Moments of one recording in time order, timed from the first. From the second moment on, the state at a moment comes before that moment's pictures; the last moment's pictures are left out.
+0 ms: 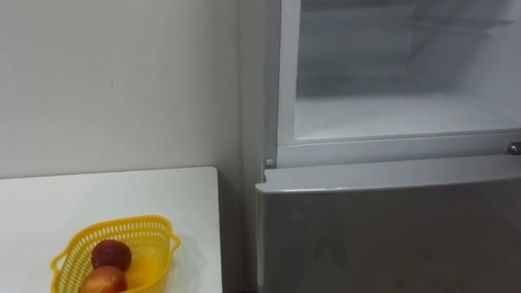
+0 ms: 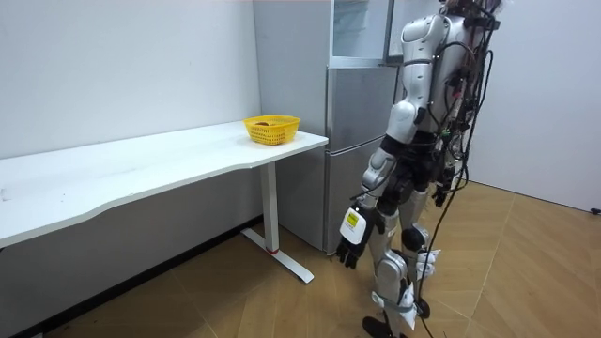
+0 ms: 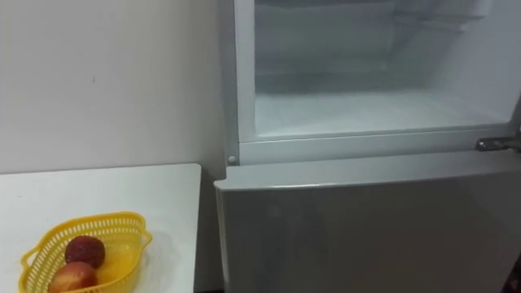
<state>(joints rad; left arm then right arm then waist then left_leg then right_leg) 0.25 0.20 0.10 1.09 0.28 0.21 0.00 0.17 -0.20 -0.28 1.28 0.71 0.13 -0.09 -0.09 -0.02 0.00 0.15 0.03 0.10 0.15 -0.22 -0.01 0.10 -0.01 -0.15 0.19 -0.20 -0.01</state>
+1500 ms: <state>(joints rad) 0.32 0.21 0.23 0.90 0.28 0.12 0.01 -0.08 -0.39 -0.88 0.09 1.33 -0.14 -0.69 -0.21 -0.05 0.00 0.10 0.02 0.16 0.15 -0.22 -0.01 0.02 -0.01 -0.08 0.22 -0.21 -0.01</state>
